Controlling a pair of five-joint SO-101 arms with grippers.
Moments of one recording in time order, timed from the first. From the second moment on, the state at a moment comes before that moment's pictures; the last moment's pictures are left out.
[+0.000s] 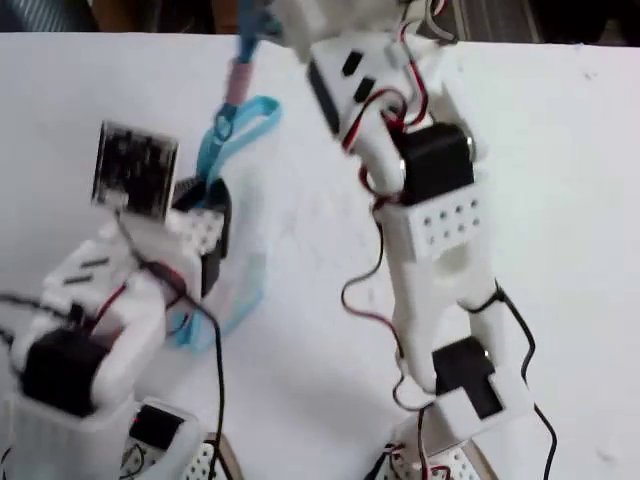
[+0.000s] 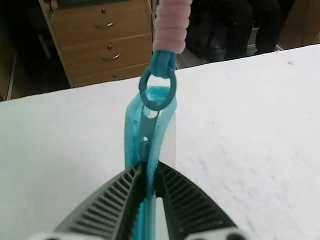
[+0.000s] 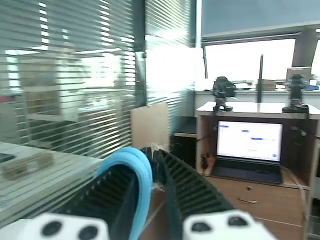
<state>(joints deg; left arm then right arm) 13.8 -60.9 25.1 71.9 5.2 -24.0 4.0 -47.8 37.1 -2.0</state>
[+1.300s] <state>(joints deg) 17.5 -71.2 -10.7 97.9 3.5 8.8 31.0 -48.5 37.9 -2.0</state>
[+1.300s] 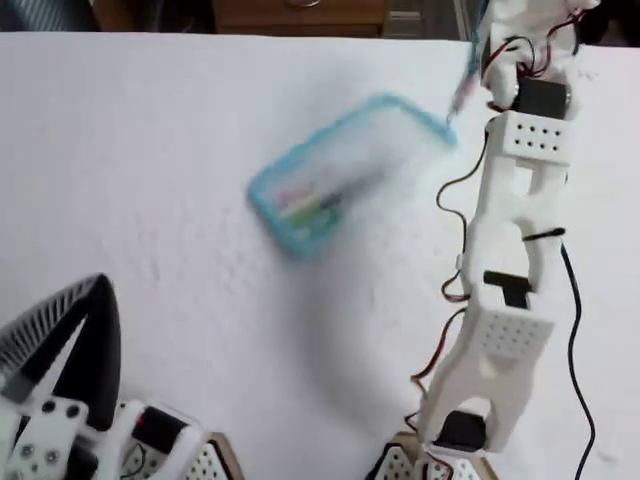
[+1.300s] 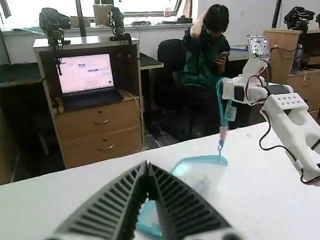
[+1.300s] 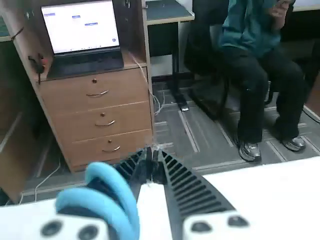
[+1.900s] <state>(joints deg) 17.5 -71.1 -4.3 96.8 3.5 0.4 31.0 -52.0 70.5 12.7</state>
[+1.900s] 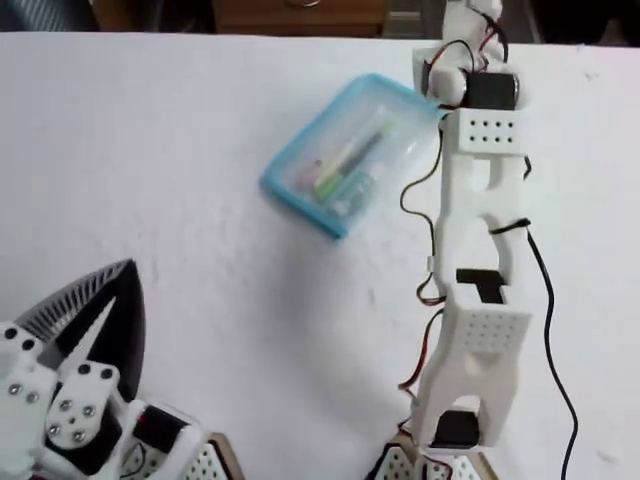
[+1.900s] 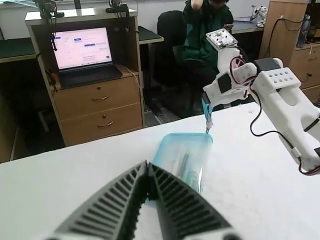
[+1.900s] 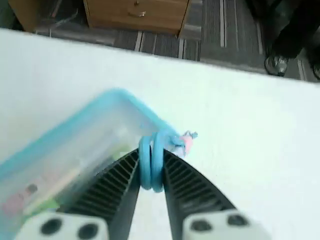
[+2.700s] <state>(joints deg) 10.0 -71.1 11.0 89.7 3.5 0.4 -0.6 -10.8 100.1 19.7</state>
